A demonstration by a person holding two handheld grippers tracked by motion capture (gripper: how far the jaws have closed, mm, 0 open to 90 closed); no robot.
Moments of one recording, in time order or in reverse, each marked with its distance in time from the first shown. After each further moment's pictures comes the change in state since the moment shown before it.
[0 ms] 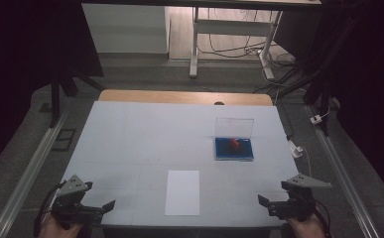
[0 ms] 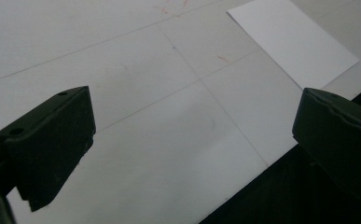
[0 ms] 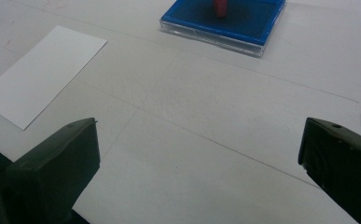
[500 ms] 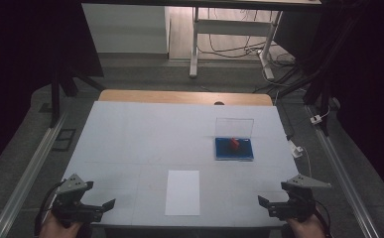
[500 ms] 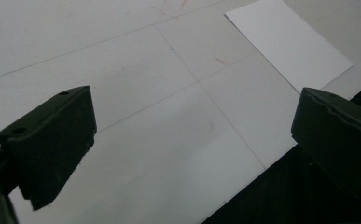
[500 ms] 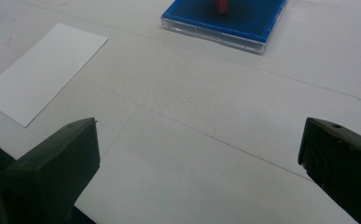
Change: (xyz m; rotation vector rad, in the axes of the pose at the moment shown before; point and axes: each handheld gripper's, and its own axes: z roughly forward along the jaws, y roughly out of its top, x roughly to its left) left arm 0.005 0.001 0.002 -0.004 -0.035 -0.018; right arm 0.001 -0.001 0.000 0.008 0.005 -0.002
